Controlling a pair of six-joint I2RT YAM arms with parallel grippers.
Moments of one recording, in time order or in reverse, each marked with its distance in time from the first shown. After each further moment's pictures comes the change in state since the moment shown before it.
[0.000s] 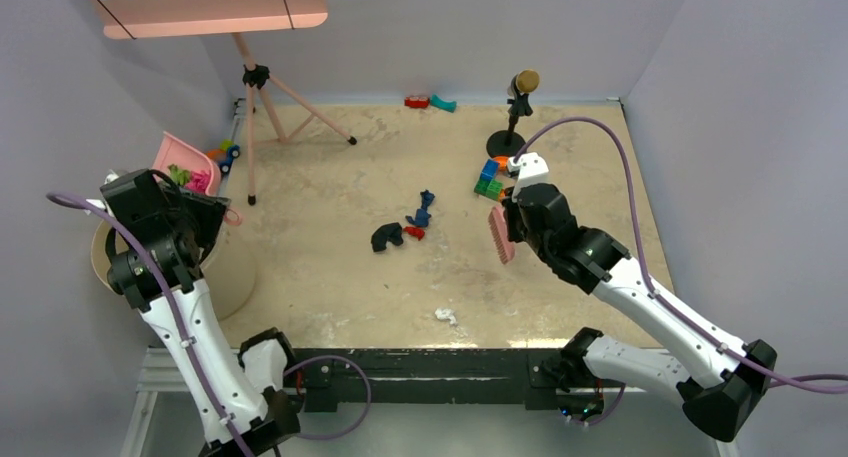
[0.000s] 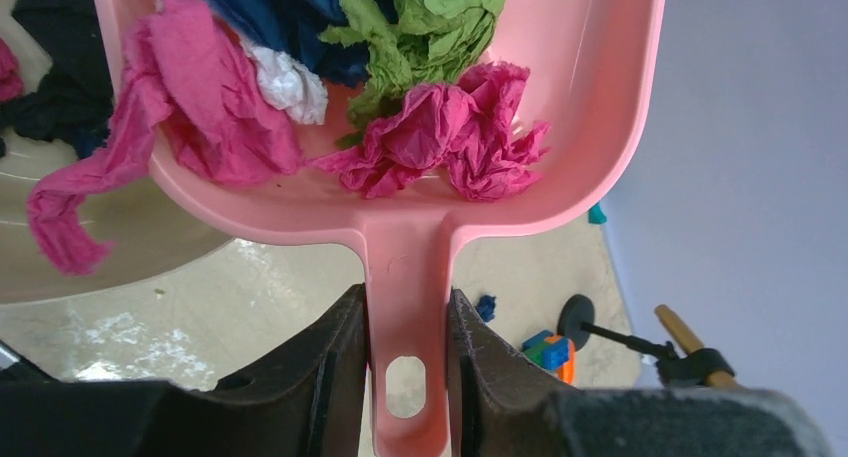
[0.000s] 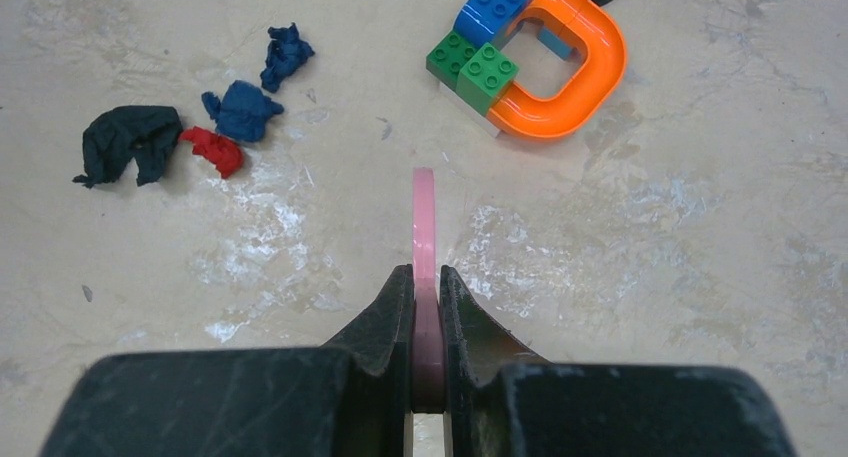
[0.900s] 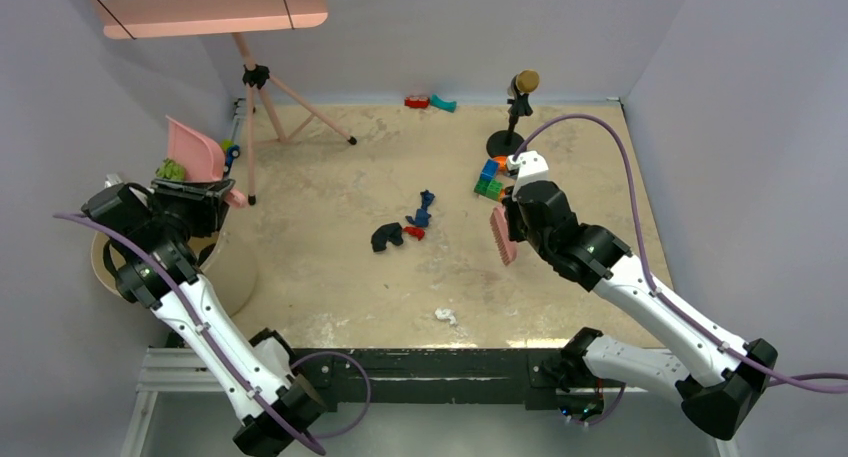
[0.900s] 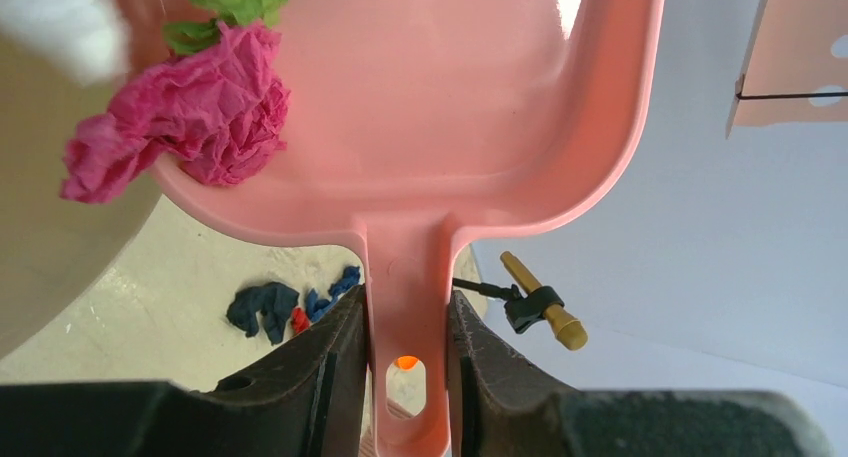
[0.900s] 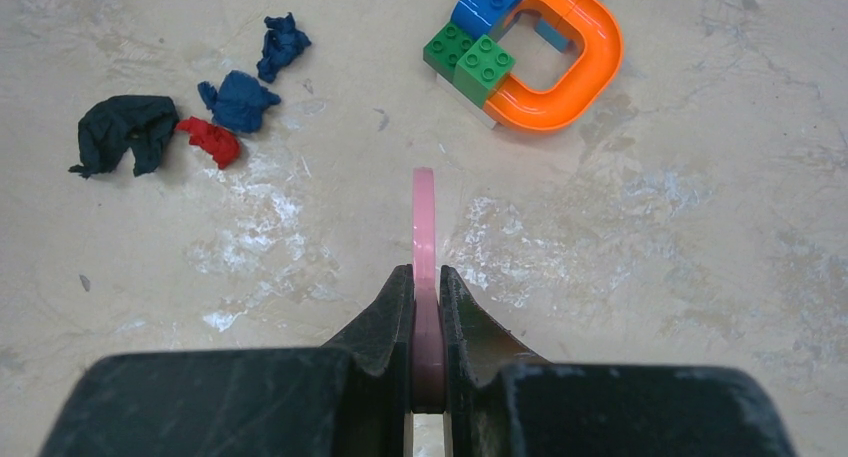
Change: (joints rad) left arm 0.288 -0.024 -0.199 0.281 0.539 -0.128; right arm 0.000 0.013 0.039 -0.055 -0.002 0.000
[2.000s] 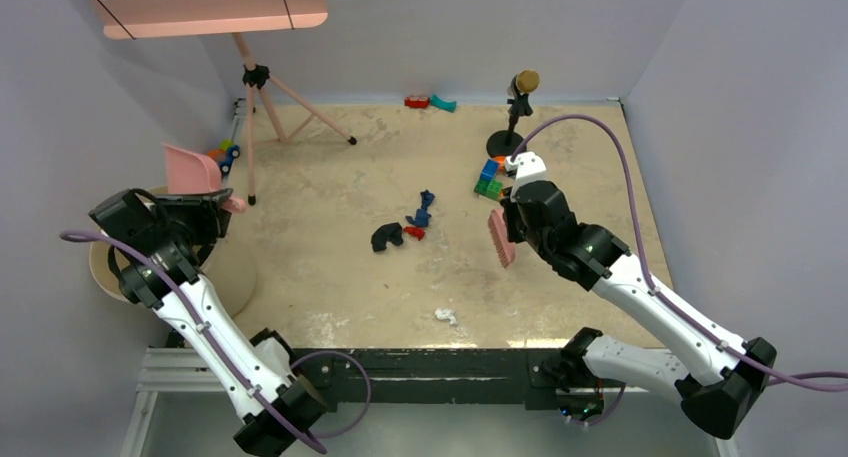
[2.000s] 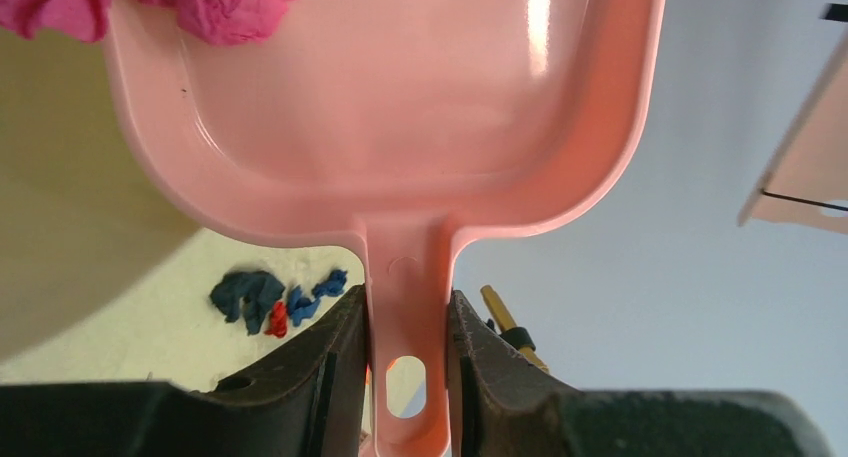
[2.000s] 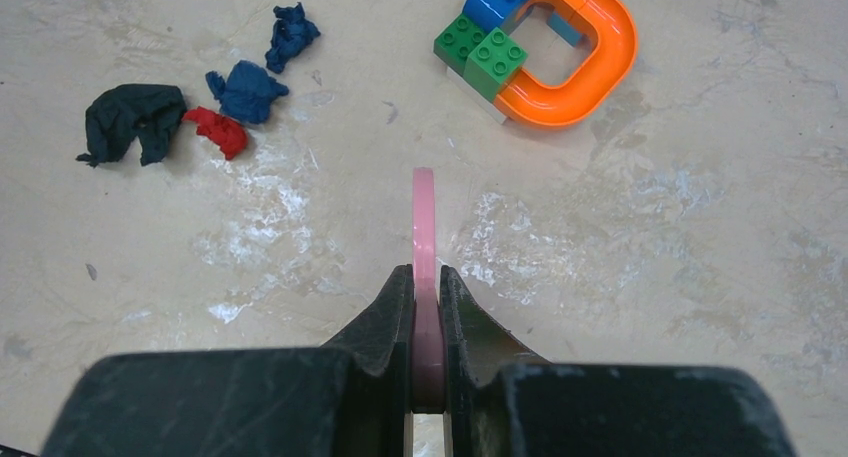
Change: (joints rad) left arm 0.007 -0.038 -0.090 -0.051 -0.091 -0.138; right arm 0.000 0.006 0.000 -0.003 -0.022 0.000
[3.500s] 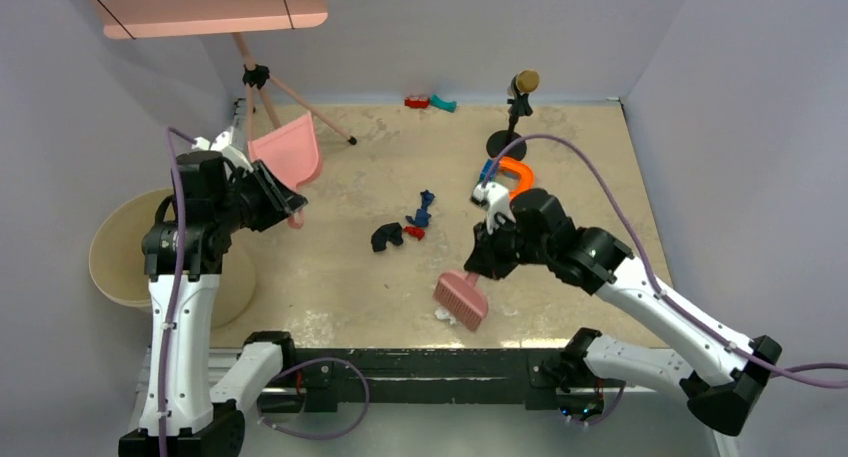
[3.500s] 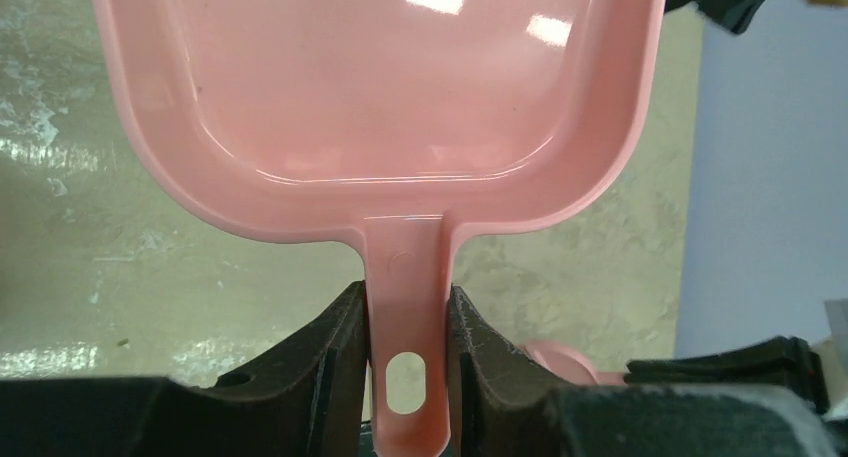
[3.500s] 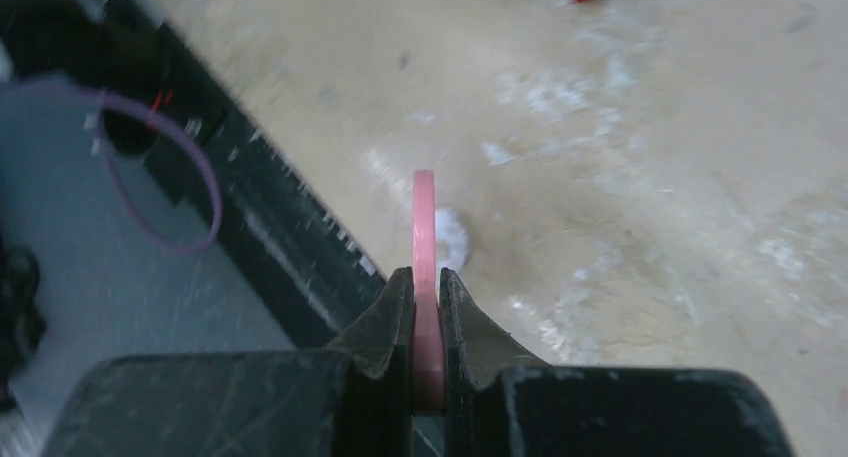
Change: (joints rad) left arm -0.724 0.098 0.227 -0.074 -0.255 0.525; right arm 0.022 0.030 0.077 -0.133 -0.561 0.065
